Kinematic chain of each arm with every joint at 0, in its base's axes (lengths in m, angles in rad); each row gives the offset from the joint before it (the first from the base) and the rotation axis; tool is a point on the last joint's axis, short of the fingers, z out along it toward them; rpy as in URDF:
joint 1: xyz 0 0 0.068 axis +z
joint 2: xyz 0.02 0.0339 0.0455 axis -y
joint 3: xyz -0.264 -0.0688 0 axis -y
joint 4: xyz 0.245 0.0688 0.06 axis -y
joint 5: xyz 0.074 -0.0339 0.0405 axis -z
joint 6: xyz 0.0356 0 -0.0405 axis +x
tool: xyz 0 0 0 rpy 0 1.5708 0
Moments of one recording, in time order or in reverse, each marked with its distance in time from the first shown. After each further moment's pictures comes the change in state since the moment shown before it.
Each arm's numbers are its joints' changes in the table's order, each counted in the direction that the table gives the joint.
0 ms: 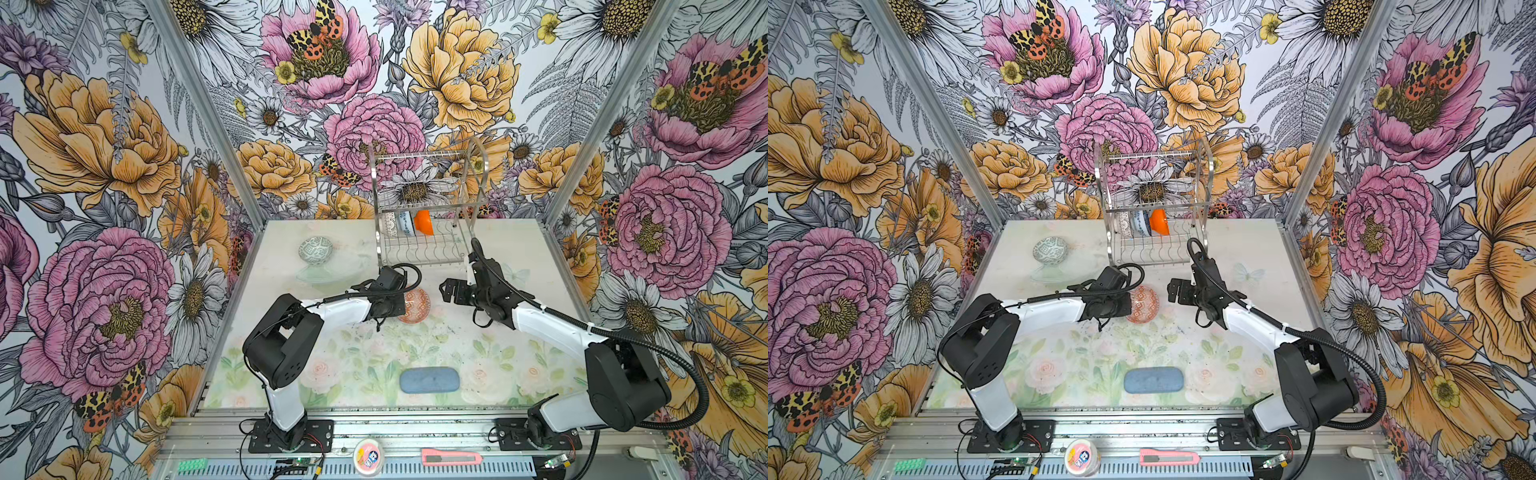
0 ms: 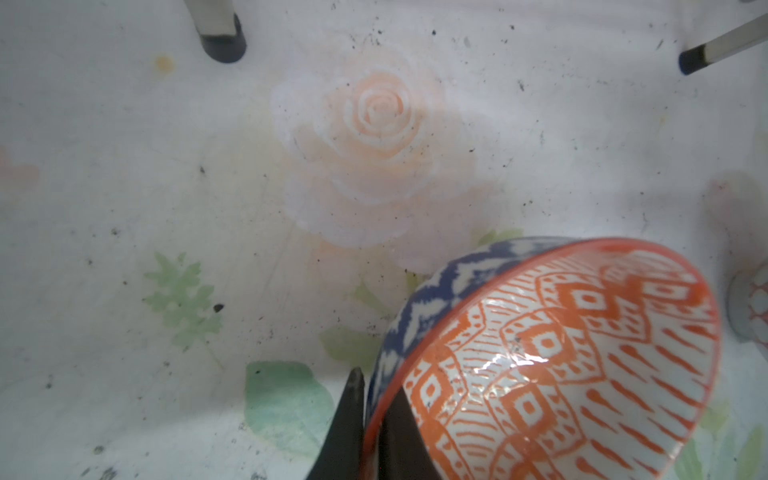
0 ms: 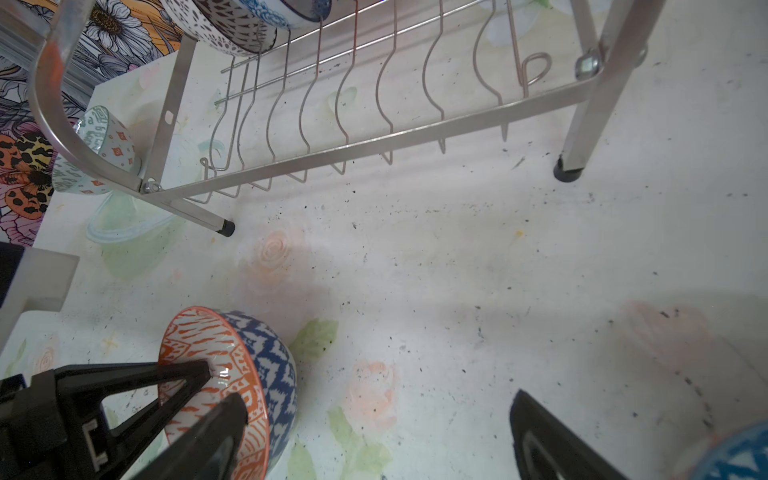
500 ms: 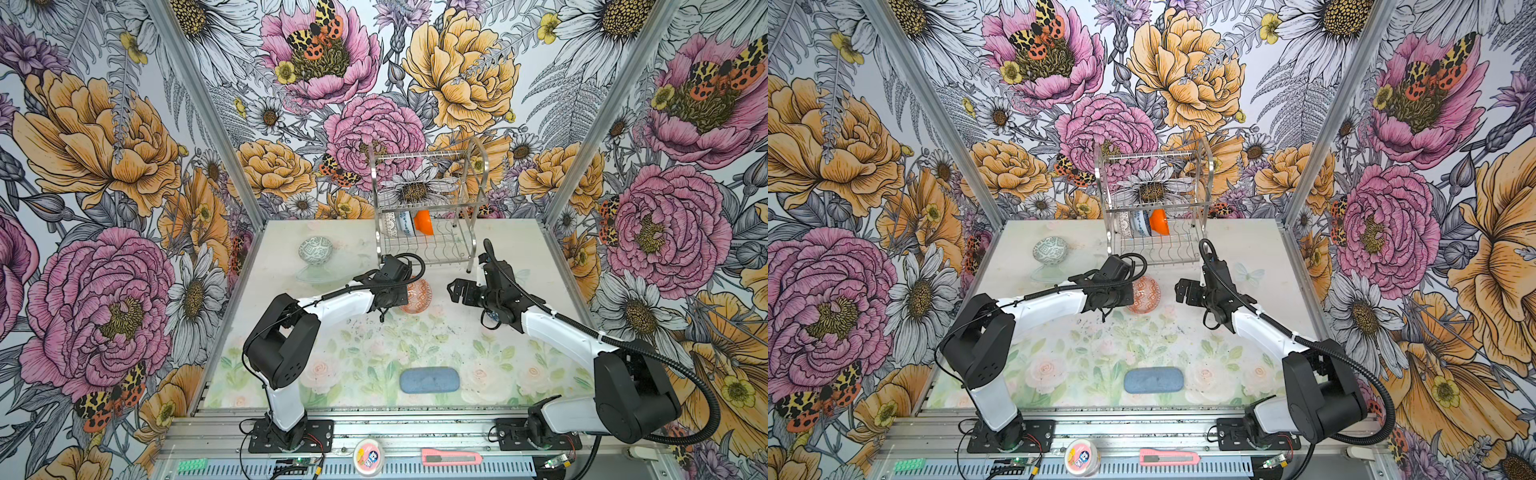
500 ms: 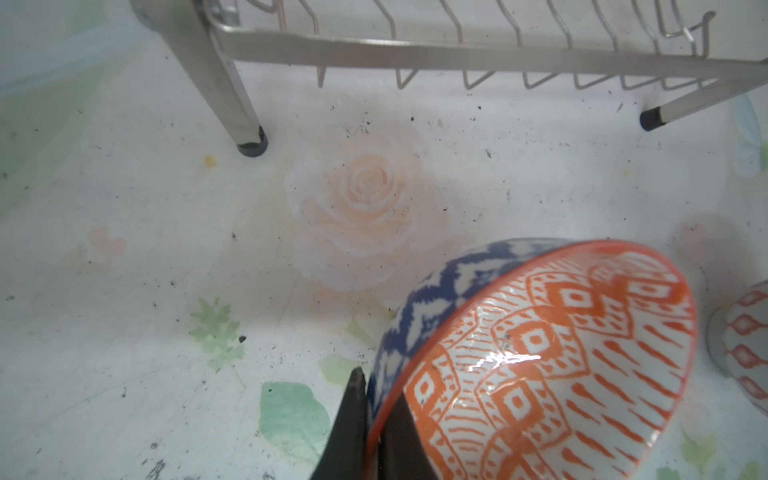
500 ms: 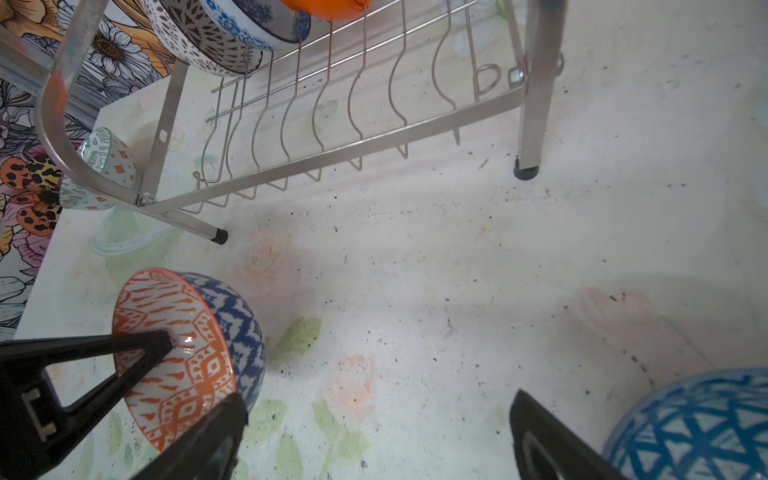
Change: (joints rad) left arm -0.005 0.000 0.124 -0.101 -0.096 0.014; right arm -0.063 0.061 -0.052 0.006 -0.045 -0.005
